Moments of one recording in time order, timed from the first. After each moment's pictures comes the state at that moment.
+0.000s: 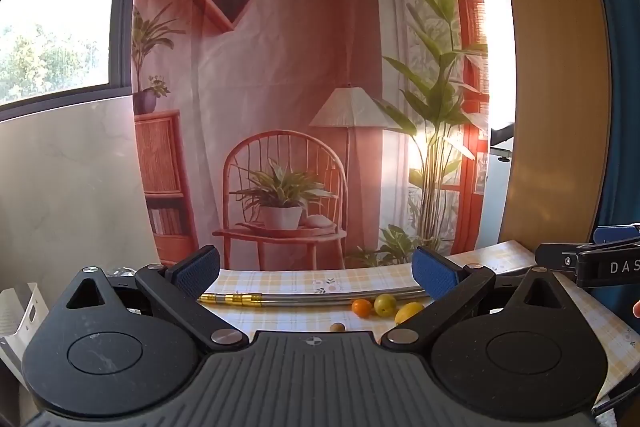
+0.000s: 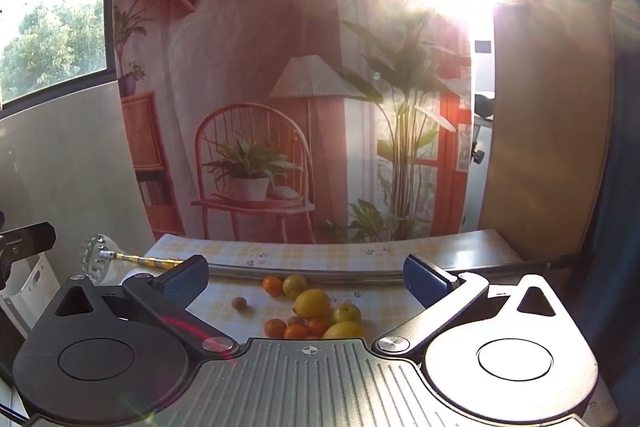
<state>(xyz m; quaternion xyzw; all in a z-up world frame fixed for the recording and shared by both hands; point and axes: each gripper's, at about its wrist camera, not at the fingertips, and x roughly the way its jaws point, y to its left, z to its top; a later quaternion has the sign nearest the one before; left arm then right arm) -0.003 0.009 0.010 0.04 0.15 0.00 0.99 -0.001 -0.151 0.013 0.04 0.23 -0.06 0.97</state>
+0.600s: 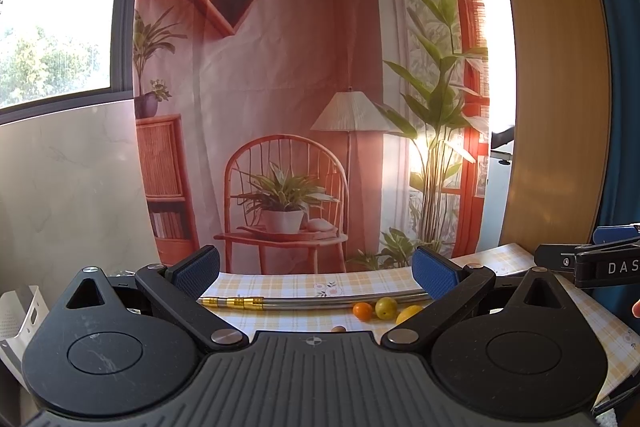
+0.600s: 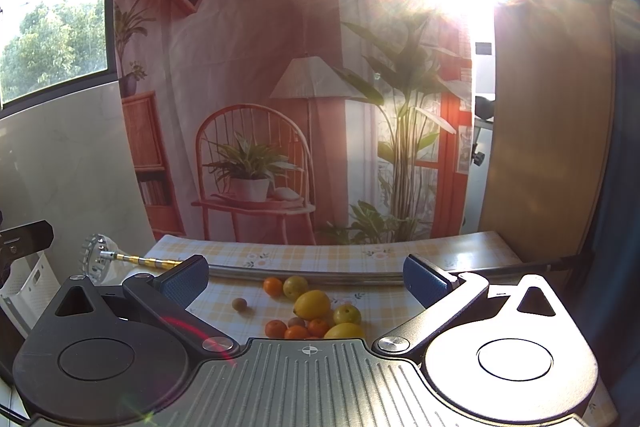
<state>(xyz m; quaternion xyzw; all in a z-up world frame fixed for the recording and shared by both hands) -0.002 0.012 0.014 0.04 0.14 0.00 0.99 -0.001 -0.151 0.013 0.04 0.23 -0.06 0.97</state>
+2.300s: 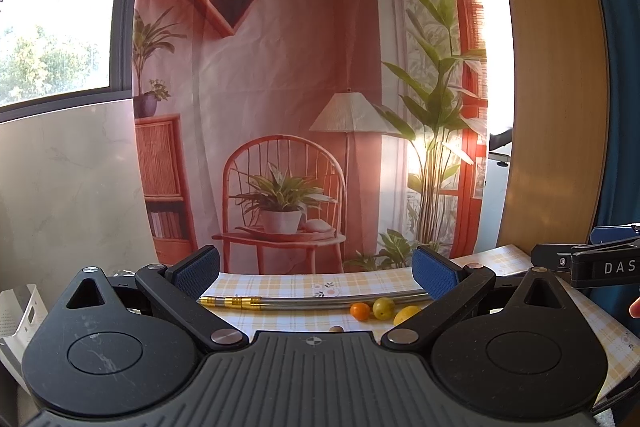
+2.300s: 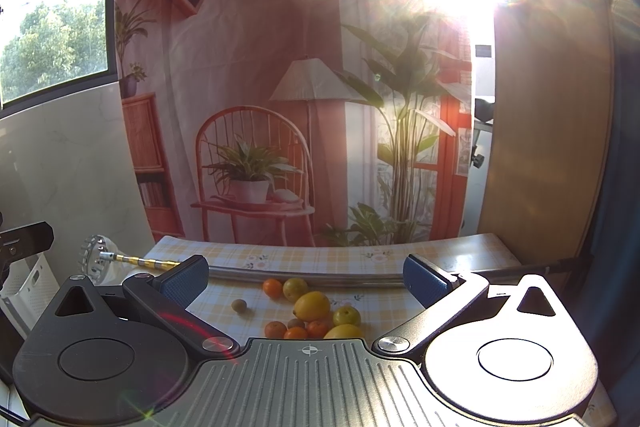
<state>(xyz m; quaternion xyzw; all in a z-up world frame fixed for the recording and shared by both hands) -0.005 0.011 0.012 0.04 0.14 -0.01 0.99 -0.001 -0.151 0.016 0.04 0.22 -0.06 0.97</state>
